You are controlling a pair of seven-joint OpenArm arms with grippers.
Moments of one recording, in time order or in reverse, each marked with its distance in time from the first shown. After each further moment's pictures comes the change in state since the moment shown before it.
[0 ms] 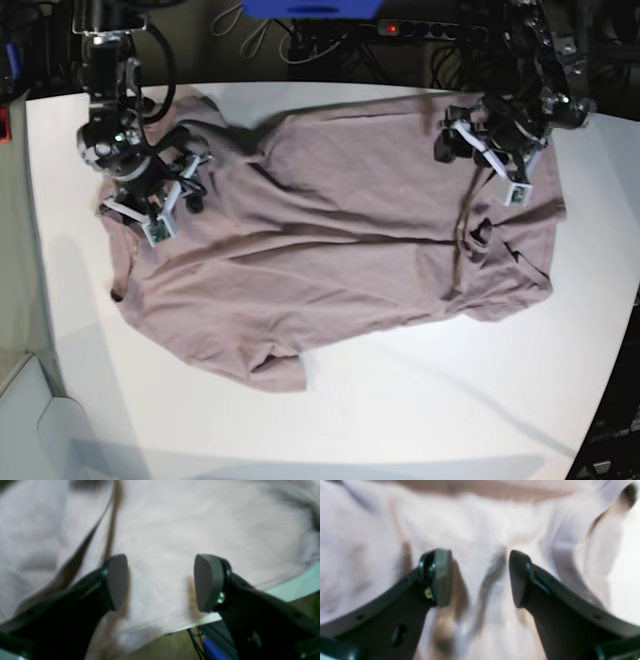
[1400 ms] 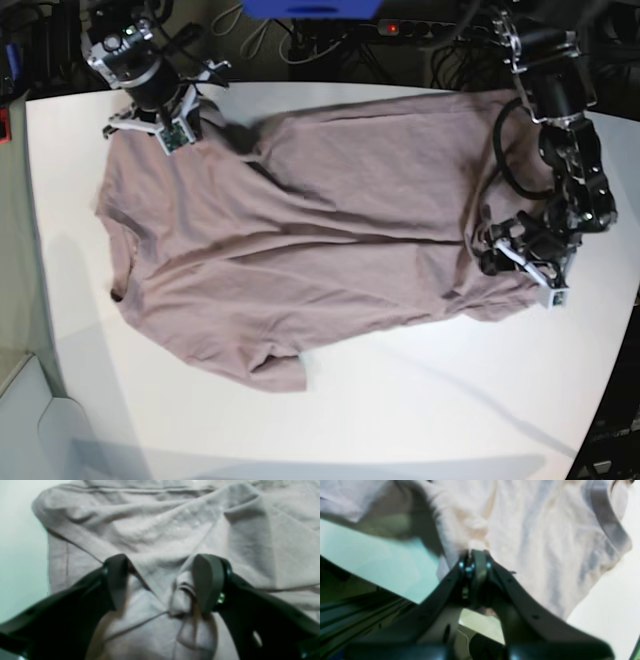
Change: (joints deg) left arm -27.5 -8.9 0.0 -29.0 8.5 -0.1 -15.9; right arm -26.8 5.7 -9.7 25.7 0.1 -11.1 -0.6
